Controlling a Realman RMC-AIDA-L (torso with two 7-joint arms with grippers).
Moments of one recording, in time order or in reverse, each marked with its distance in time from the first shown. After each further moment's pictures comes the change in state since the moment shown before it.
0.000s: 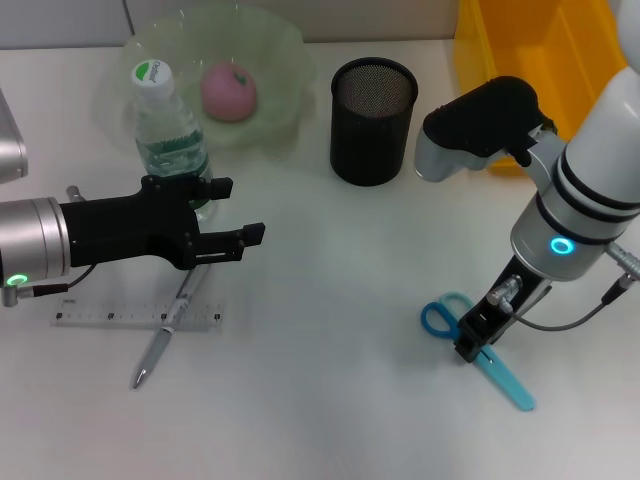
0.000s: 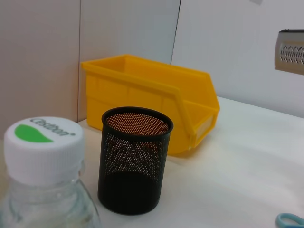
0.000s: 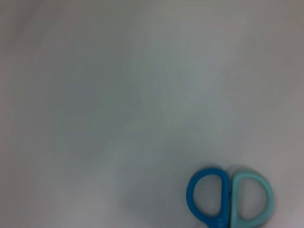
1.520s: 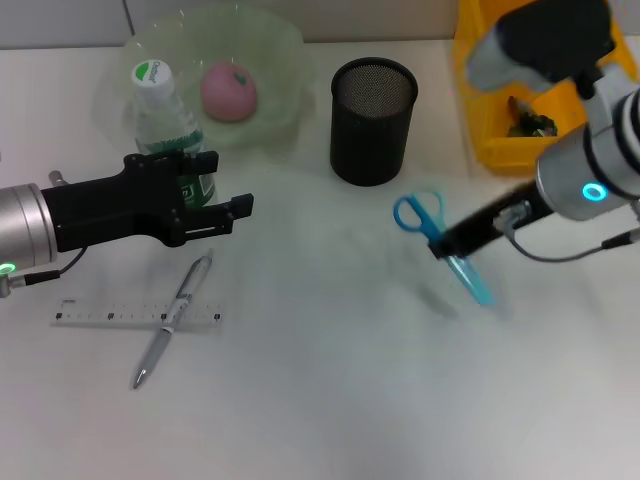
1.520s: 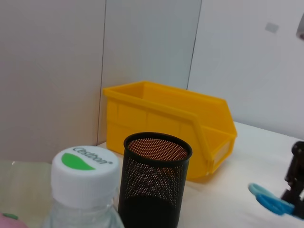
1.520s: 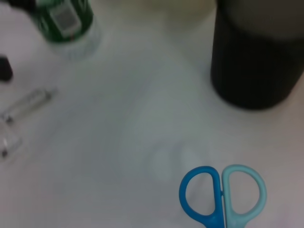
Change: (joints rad) left arm 0.011 0.003 -0.034 -0.010 -0.069 0.000 0.026; right arm -0.210 -0.004 0.102 -0.328 0.029 0.165 -0.083
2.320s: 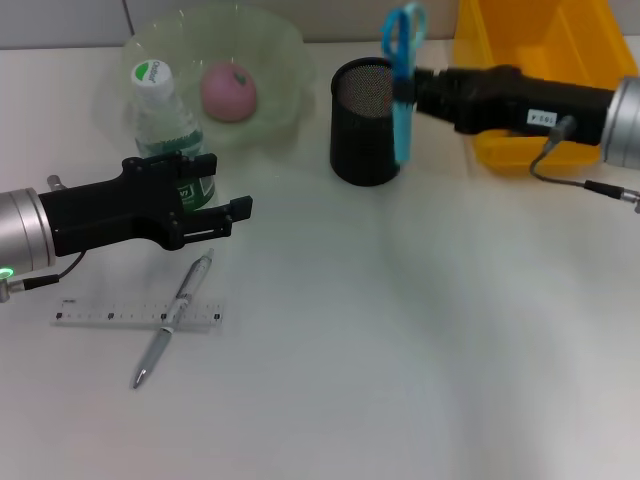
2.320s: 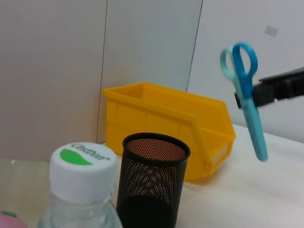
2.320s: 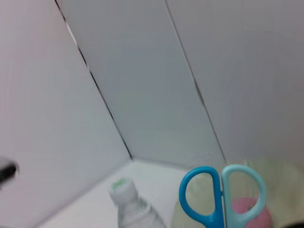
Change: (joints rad) left arm 0.010 -0.002 0.000 0.000 -0.008 0.008 0.001; right arm -0.167 -0.005 0.305 0.379 1.019 0.287 -1.008
